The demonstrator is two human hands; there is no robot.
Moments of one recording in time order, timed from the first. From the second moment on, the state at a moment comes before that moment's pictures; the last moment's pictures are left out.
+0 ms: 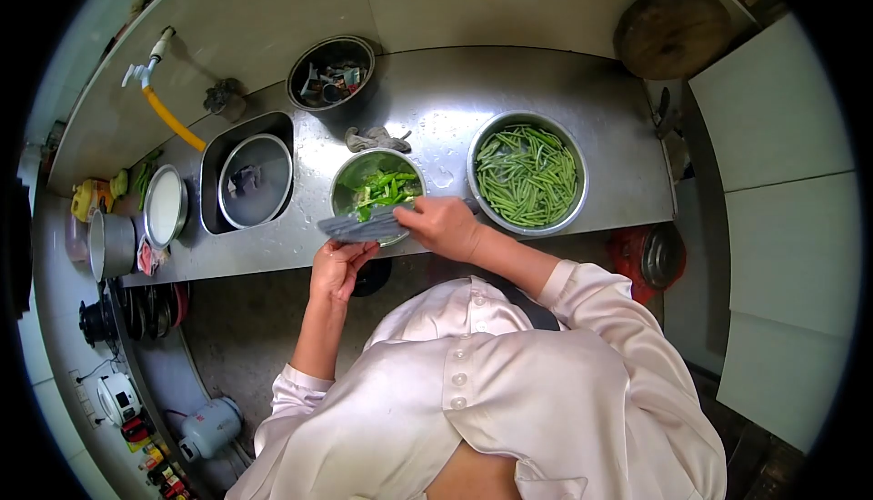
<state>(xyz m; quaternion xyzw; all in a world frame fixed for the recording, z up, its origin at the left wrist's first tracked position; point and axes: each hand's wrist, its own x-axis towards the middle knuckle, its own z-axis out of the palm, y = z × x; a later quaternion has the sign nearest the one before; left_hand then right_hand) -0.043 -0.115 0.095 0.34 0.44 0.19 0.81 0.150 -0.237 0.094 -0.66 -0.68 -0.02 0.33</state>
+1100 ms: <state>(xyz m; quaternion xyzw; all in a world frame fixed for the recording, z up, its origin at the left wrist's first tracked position) -0.043 -0.102 0.077 0.24 0.45 0.17 0.85 0.160 -0.235 0.080 -0.71 -0.62 0.04 0.34</state>
